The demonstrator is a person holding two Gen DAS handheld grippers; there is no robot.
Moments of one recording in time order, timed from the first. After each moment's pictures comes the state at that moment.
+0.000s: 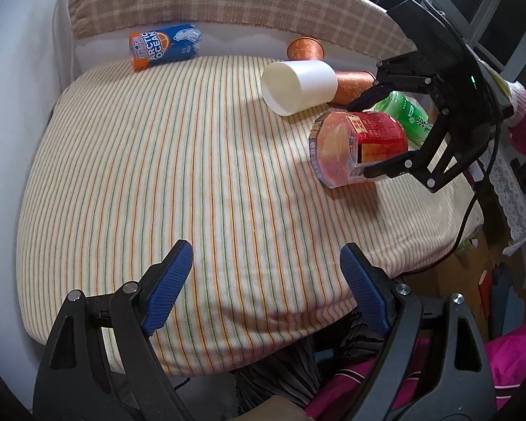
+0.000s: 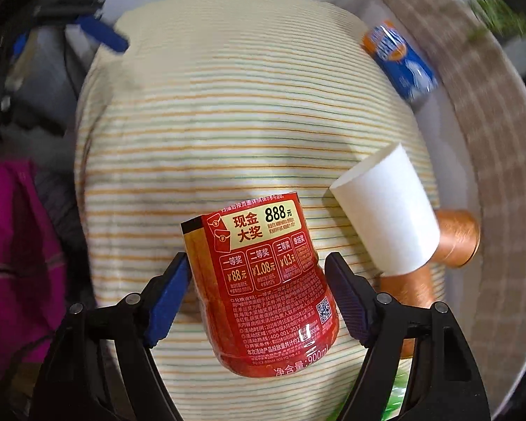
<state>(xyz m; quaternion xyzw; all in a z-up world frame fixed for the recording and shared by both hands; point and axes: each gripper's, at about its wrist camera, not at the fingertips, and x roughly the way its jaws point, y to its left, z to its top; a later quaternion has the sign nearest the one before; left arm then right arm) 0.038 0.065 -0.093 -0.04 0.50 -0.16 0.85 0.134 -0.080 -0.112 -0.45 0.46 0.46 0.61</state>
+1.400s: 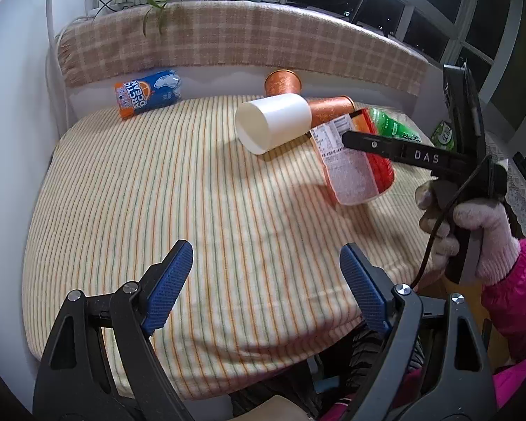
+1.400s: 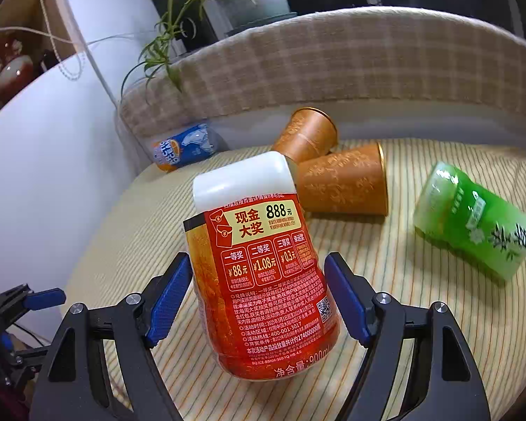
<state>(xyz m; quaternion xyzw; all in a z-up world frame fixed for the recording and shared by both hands) 0.032 0.028 -0.077 -0.01 0.43 -0.16 0.89 0.120 -0.203 -0.110 0.09 0.40 0.22 0.89</state>
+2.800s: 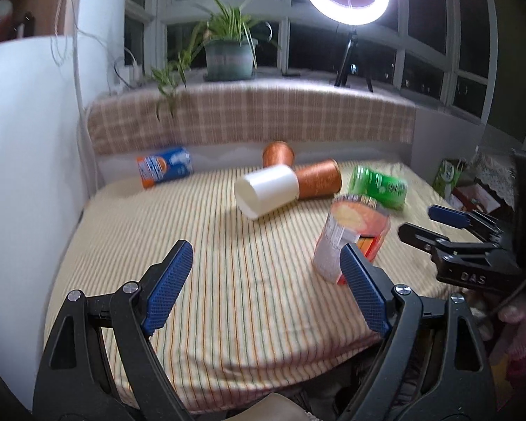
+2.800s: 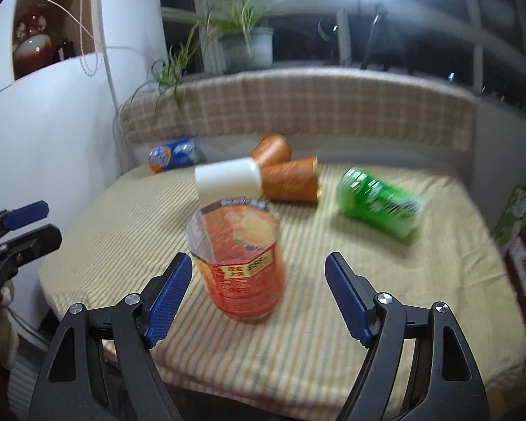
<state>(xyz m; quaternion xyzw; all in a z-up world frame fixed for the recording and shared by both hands) -0.026 0.002 -0.031 0.01 0.28 -0.12 0.95 -0.011 -0.226 -0.072 0.01 0.31 0.12 0.94</state>
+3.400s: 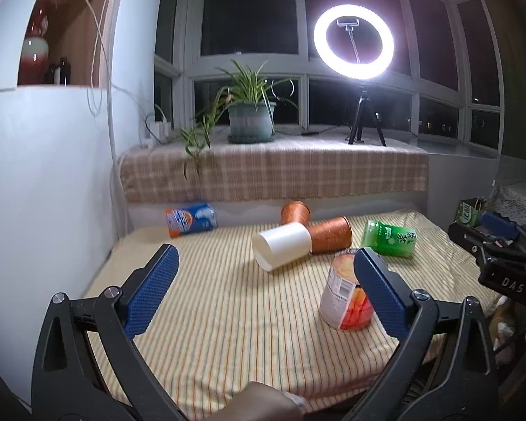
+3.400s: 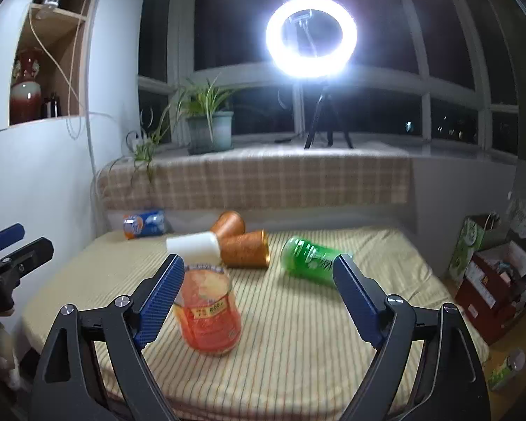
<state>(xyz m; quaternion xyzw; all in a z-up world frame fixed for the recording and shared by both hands) -0.058 -0.011 -0.008 0.02 0.16 -0.06 0.98 -0.065 -0.252 -0.027 0.02 0.17 0.04 0.98</state>
